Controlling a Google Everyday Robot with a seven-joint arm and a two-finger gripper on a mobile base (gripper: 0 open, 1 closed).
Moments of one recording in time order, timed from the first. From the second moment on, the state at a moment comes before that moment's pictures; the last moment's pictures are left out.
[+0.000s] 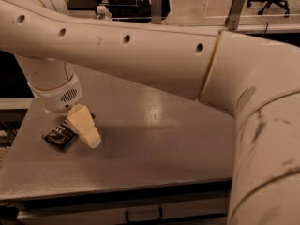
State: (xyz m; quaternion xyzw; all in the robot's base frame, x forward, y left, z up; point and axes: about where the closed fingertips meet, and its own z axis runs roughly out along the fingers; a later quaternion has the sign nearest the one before) arm 0.453 0.189 0.835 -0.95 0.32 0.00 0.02
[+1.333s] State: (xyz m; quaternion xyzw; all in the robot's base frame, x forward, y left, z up) arm 0.464 0.176 0.842 -0.94 0.35 0.03 0.02
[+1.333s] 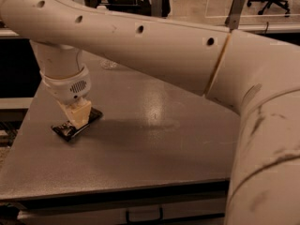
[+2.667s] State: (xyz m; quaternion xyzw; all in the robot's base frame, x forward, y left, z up) arm 0.567 0.077 0.865 -0.86 0.51 0.00 0.06
